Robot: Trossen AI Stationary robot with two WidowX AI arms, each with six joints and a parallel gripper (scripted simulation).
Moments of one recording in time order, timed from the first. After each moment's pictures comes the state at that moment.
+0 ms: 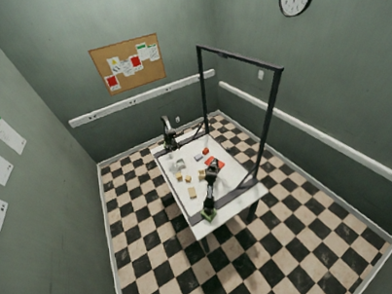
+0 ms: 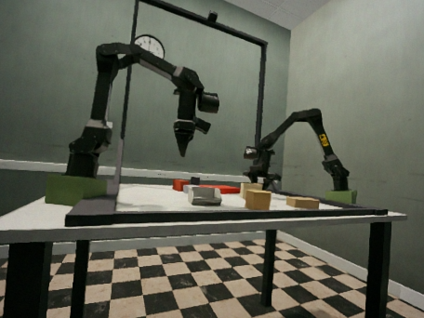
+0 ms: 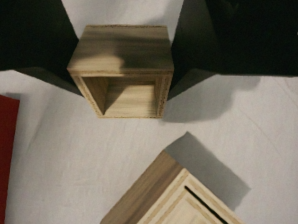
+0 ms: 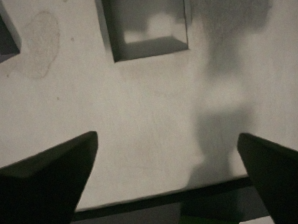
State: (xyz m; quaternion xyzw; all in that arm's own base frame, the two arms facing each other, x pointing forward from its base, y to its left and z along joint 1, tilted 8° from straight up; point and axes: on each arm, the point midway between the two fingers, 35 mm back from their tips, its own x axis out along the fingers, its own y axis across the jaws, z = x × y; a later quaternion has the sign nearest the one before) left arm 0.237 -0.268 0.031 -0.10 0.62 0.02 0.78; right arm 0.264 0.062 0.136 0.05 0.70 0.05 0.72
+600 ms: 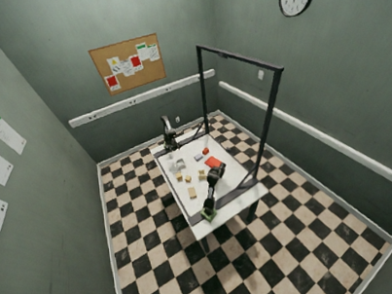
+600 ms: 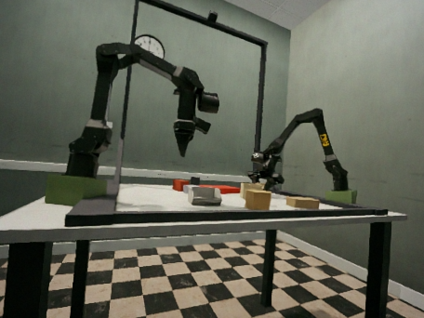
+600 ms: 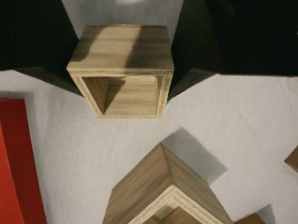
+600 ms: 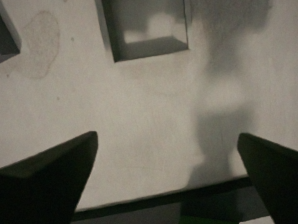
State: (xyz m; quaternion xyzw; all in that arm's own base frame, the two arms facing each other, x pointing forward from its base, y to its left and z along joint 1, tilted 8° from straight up) left arm 0.220 -0.271 0.031 -0.10 0.47 0.04 0.87; right arm 0.264 0.062 0.136 0.05 0.70 0.05 0.72
